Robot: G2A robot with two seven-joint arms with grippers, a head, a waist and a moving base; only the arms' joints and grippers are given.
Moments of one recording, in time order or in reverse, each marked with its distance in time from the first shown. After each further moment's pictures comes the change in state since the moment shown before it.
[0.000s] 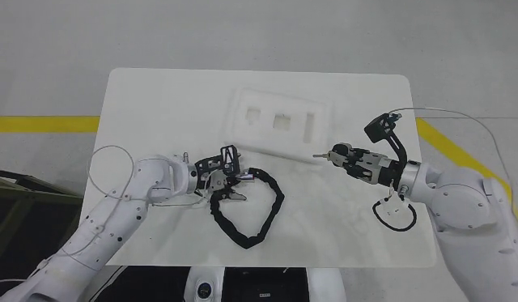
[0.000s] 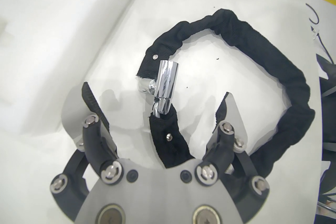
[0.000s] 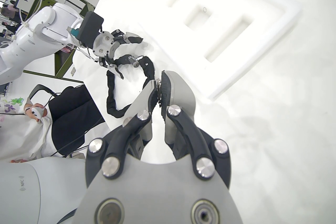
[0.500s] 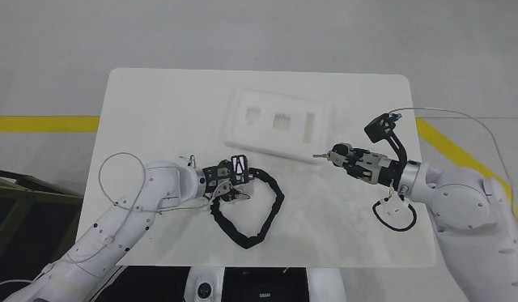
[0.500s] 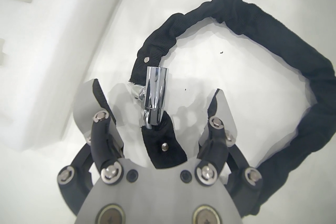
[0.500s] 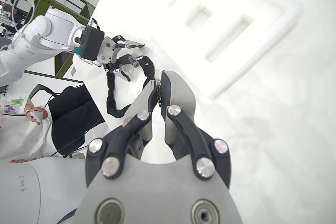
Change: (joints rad) left arm 0.014 -0.012 0.028 -0.061 0.170 0.070 0.008; right arm 0.000 0.000 0.000 0.000 0.000 0.000 0.000
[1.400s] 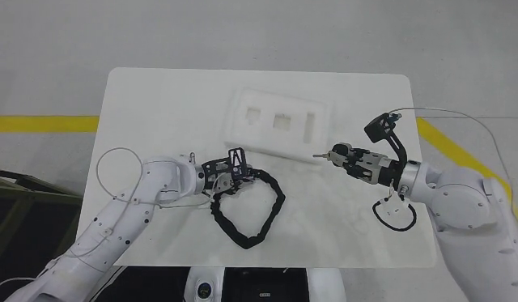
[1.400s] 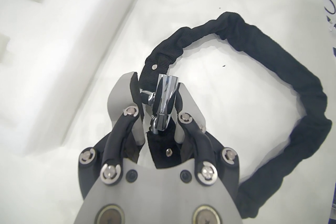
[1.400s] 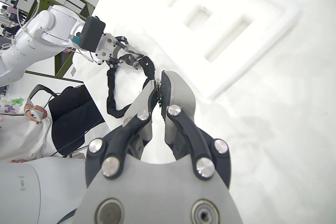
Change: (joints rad) left arm -0.013 -0.020 -0.020 0.056 -0.117 -0.064 0.002; right arm 0.000 0.000 0.000 0.000 0.000 0.000 0.000
